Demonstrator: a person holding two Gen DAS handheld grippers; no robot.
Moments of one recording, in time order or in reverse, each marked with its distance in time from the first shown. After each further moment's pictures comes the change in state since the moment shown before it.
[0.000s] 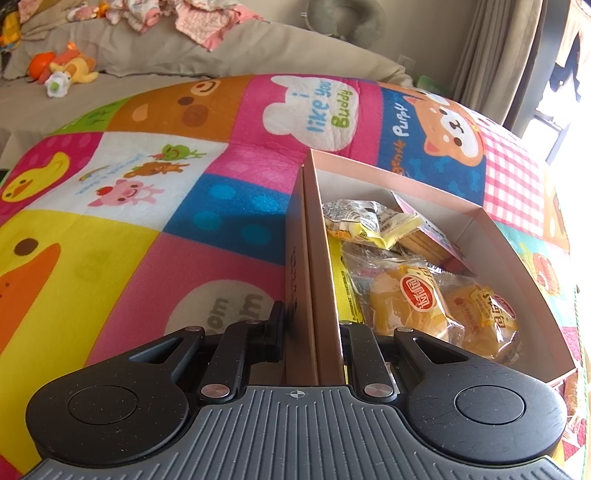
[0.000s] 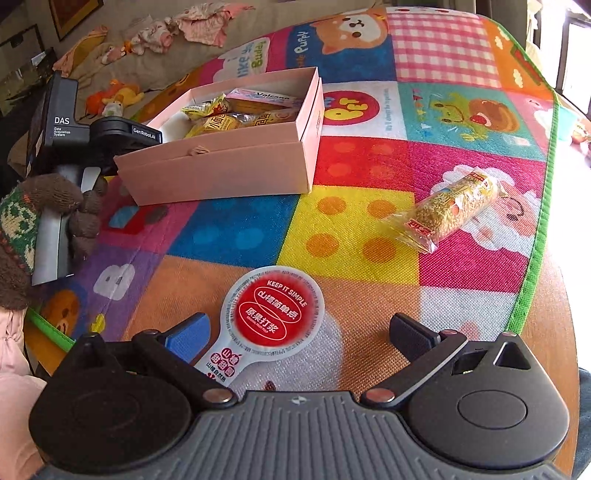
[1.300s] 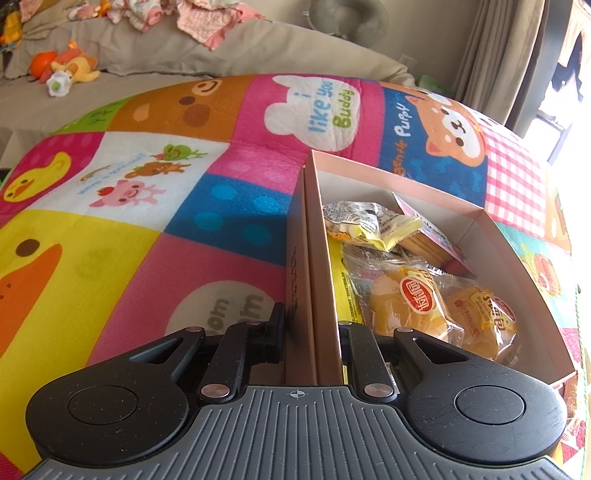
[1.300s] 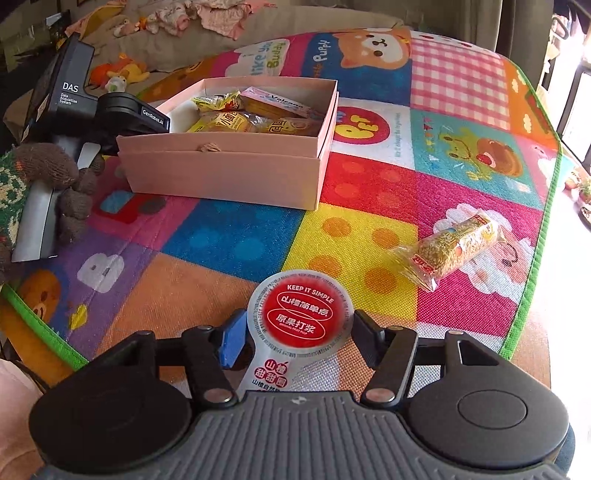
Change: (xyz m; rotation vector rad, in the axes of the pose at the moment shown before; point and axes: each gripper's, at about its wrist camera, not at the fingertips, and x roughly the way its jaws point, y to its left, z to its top) left arm 0.000 -0.002 0.001 0.002 0.000 0.013; right arm 0.004 0.021 0.008 -0.151 -0.013 -0.090
